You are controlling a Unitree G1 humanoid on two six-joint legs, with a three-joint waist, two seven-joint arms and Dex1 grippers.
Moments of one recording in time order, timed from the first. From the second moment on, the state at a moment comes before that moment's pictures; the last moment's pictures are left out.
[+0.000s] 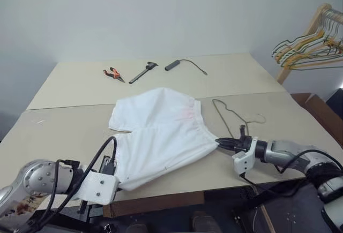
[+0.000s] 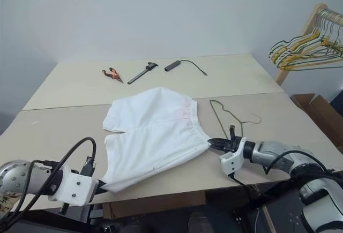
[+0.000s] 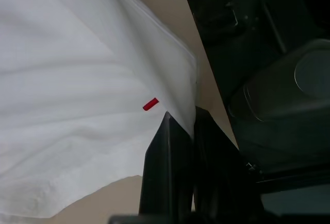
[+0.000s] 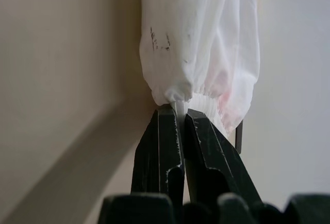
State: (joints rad) left arm 0.31 1.18 0.09 -0.60 -0.08 0.03 -1.16; right arm -0.47 -0.92 0.50 0.57 -0.68 -1.03 0.10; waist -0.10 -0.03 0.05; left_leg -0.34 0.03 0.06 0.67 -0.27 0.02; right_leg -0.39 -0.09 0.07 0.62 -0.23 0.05
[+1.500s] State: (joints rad) left arm -0.23 0.81 0.10 -0.46 -0.52 0.40 -0.95; right arm -0.24 -0.88 0.07 -0.11 0.27 1.01 0.47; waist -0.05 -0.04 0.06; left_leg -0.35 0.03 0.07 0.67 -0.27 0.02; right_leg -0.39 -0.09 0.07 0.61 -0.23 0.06
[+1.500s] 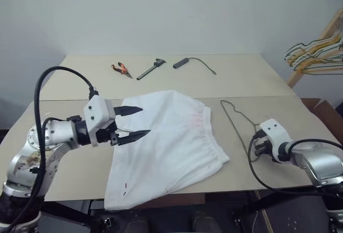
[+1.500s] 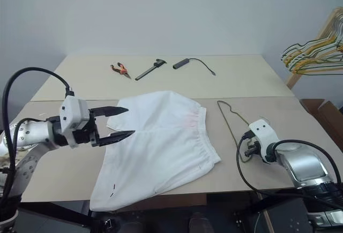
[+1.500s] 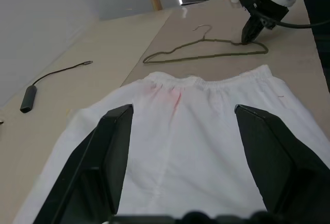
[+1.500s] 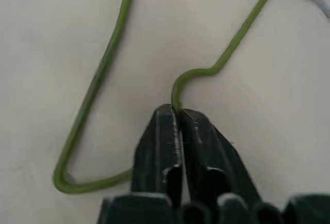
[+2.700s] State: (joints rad) left arm -0.85 0.63 -0.13 0.17 -0.43 0.65 -1.20; right arm -0.71 -1.03 0.43 0.36 -1.03 -0.73 -0.20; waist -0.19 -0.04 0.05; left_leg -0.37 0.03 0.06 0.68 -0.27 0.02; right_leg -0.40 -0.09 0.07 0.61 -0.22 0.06
